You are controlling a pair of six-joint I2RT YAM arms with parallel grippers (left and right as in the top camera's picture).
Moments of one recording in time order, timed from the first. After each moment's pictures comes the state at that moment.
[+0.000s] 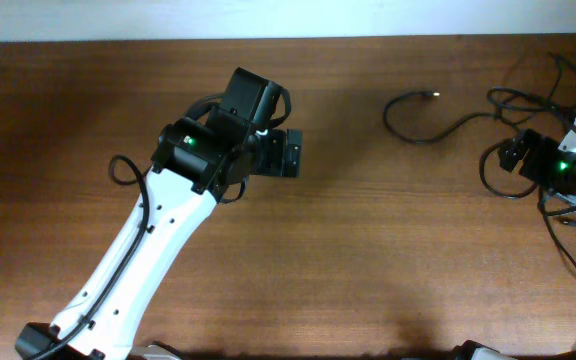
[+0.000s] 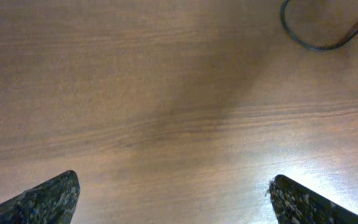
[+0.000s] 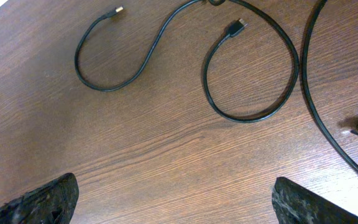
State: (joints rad) left arm -0.49 1.55 1.64 -1.11 -0.09 -0.34; right arm -0.42 1.41 1.31 -0.95 -0.26 0.13
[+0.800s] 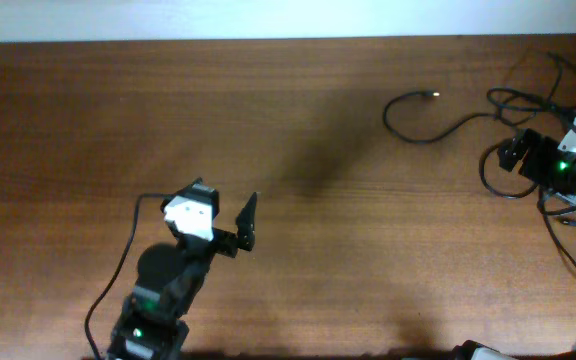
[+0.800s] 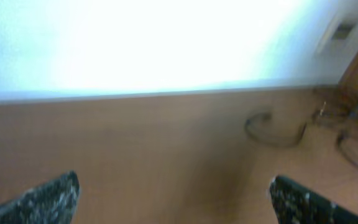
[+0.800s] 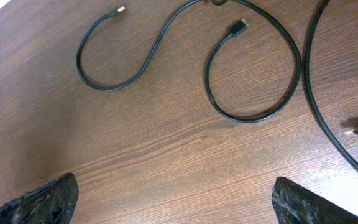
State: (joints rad) left arm -0.34 0.59 0.32 0.15 0.00 -0.10; right arm -0.42 1.41 1.31 -0.95 -0.27 0.13
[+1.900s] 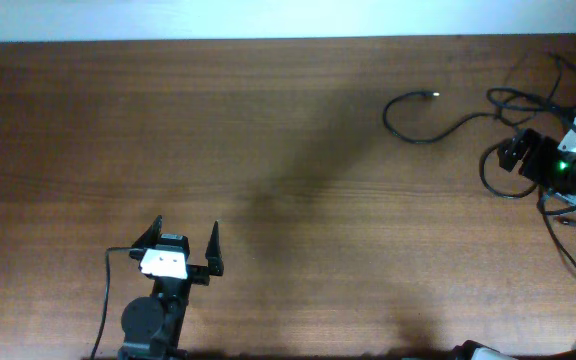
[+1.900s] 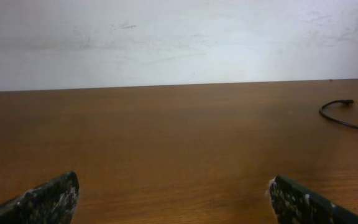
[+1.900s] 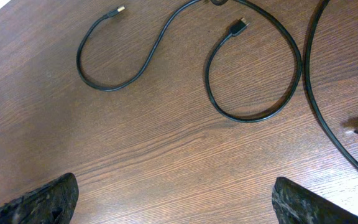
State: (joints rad) left arm -0.12 0.01 0.01 -0.08 -0.01 0.00; right arm -0.42 1.41 1.31 -0.95 -0.27 0.13
